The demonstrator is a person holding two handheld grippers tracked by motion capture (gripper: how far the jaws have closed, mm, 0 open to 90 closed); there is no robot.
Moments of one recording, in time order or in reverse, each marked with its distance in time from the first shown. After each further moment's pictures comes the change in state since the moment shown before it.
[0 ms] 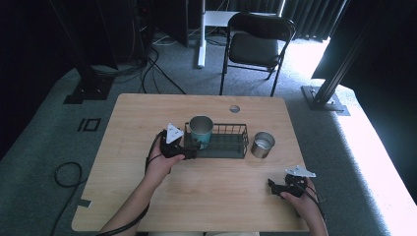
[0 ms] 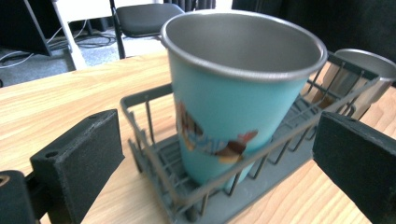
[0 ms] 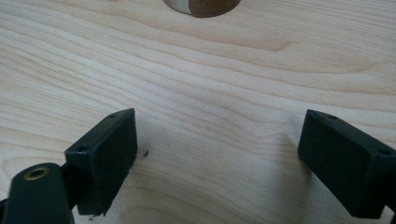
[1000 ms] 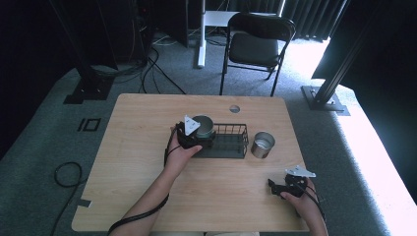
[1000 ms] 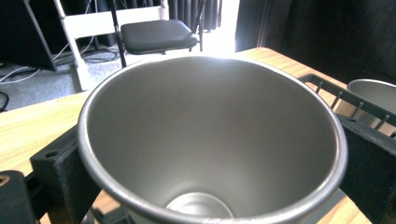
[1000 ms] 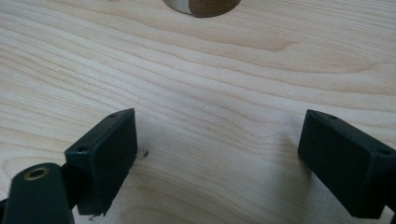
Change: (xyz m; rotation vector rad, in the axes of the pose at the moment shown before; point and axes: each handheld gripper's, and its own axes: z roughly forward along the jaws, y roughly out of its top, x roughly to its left) left arm -0.022 0.022 0.049 -0.059 0.028 -0.004; right arm 0.000 0.000 0.000 0.000 0.000 -0.001
